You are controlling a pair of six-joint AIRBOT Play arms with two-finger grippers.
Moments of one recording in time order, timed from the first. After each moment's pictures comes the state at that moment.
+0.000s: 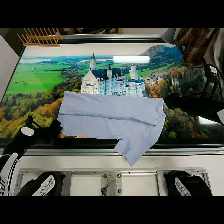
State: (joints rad) left arm 0.29 -1.09 0.39 1.01 -0.65 -1.80; right arm 0.00 -0.77 0.93 -1.23 1.00 1.65
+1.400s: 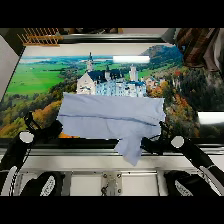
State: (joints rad) left arm 0.23 -0.82 0.35 1.08 -0.71 -1.76; right arm 0.21 -0.93 0.26 -0.88 0.78 1.70
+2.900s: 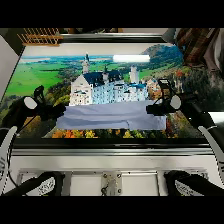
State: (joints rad) left arm 0.10 -1.27 0.91 1.29 -0.96 -1.70; right arm 0.21 -1.23 0.97 -1.50 0.97 1.71
